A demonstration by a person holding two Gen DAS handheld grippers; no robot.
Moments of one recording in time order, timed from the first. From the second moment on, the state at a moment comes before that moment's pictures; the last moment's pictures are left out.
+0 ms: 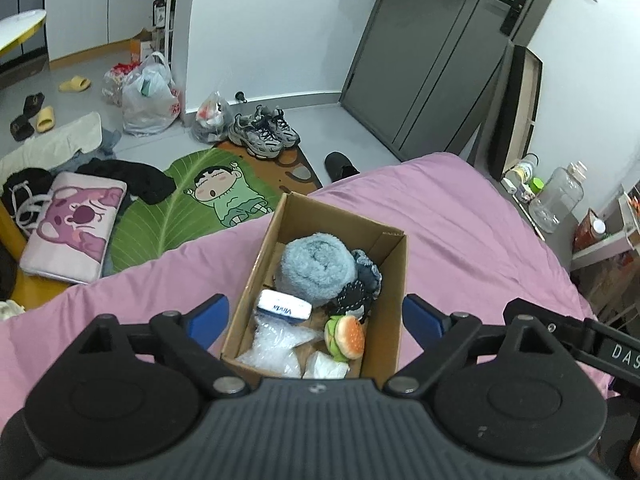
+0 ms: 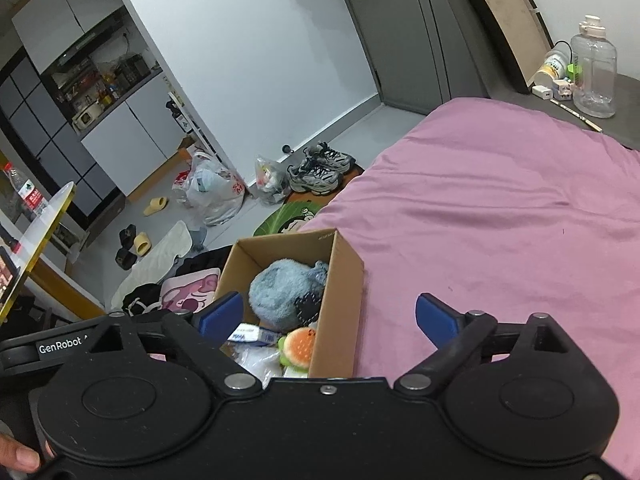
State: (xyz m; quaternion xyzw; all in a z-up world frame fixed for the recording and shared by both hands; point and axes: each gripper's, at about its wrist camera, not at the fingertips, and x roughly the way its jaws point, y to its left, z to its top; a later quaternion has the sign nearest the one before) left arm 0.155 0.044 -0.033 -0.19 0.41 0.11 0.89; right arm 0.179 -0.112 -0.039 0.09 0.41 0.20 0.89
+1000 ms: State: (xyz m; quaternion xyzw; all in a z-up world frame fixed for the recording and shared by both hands) left arm 0.079 0.030 0.004 -0.14 0.39 0.08 0.91; right arm 0.085 -0.122 0.000 0.05 0.38 0.21 0.90
